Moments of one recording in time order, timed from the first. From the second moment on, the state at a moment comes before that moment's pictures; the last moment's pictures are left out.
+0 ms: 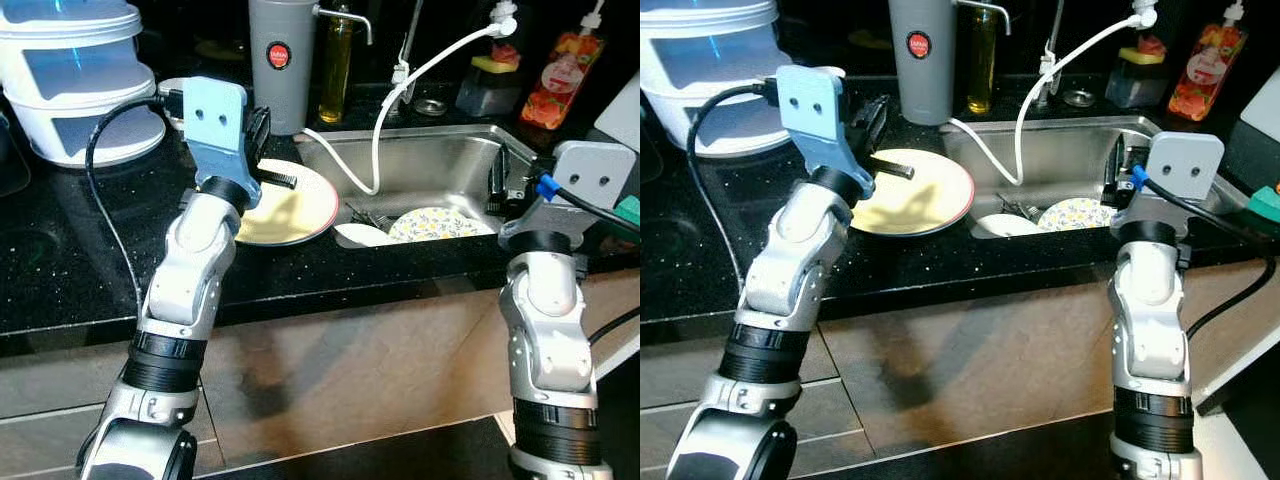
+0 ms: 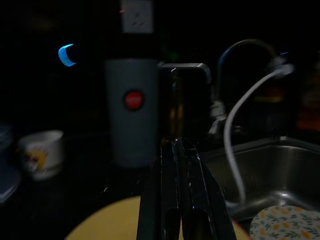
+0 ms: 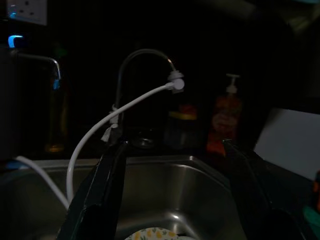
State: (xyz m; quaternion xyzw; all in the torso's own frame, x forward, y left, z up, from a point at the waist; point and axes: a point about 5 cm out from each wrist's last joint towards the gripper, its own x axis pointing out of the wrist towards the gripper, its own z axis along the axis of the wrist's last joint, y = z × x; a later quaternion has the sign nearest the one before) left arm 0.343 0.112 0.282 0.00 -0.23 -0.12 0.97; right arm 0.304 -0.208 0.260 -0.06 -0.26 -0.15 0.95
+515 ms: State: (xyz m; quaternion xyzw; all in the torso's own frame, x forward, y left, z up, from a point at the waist) left arm 0.344 0.112 0.280 0.00 -0.23 -0.12 0.97; right arm 0.303 -0.208 0.259 -0.06 -0.25 -0.15 0.95
